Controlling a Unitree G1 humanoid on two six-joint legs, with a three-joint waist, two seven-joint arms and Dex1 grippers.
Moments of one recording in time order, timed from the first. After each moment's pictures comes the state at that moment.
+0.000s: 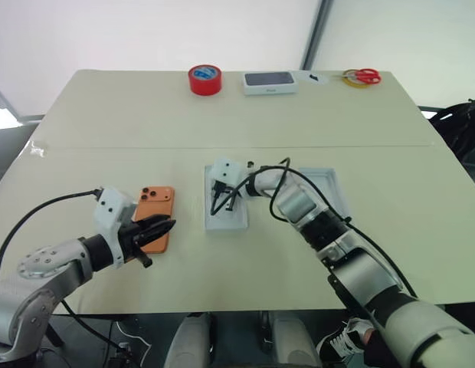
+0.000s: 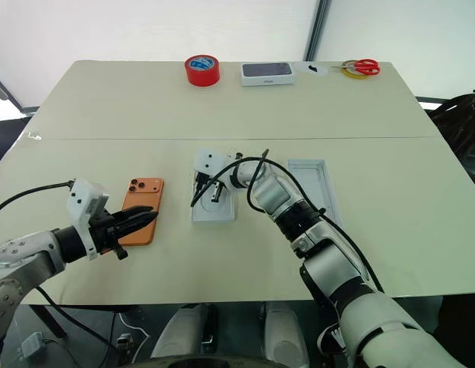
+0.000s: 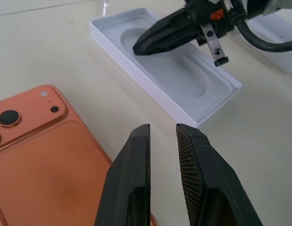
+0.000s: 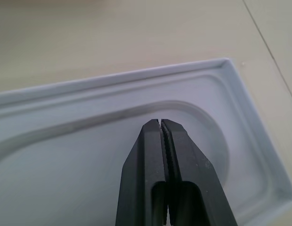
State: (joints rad) left arm 0.07 0.69 0.36 -0.63 -0.78 0.89 -0.54; right arm -0.91 -0.21 0.48 0.45 -0.19 0.39 0.74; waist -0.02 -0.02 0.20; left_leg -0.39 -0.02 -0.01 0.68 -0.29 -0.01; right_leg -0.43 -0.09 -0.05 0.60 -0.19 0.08
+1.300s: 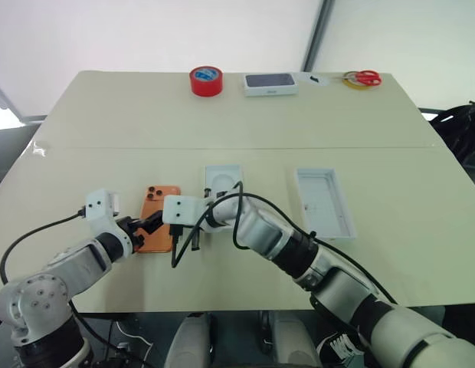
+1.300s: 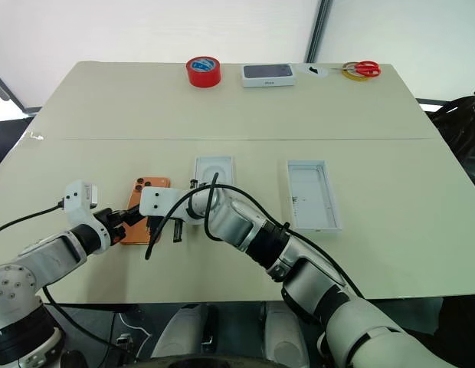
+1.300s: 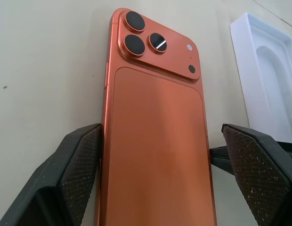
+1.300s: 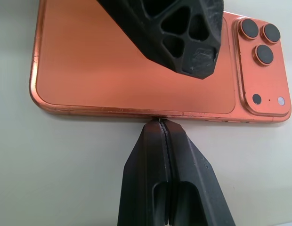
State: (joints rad) left arm -0.15 0.29 0.63 -0.51 -1.04 1.43 0.12; right arm -0.86 -0.03 0.73 0.24 -0.26 0.60 0.81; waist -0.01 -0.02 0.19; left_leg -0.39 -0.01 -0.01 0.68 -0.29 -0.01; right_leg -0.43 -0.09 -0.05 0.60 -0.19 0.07
